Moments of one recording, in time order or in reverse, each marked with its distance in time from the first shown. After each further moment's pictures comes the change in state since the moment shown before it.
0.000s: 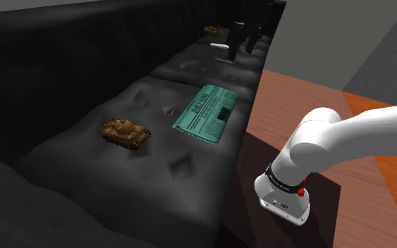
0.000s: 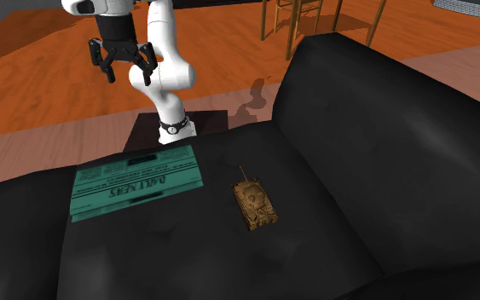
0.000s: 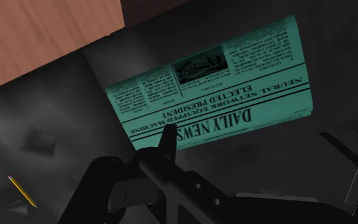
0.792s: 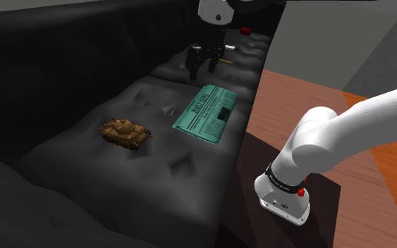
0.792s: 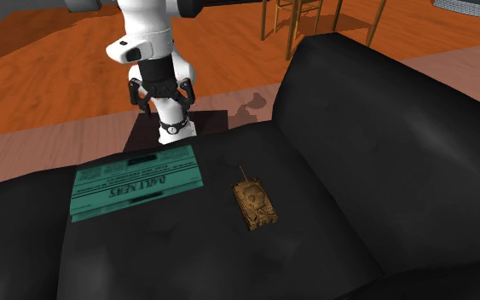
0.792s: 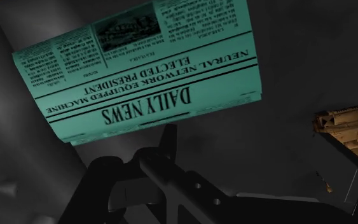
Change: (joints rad) arm 0.072 0.204 0.112 -0.037 0.101 0.245 0.084
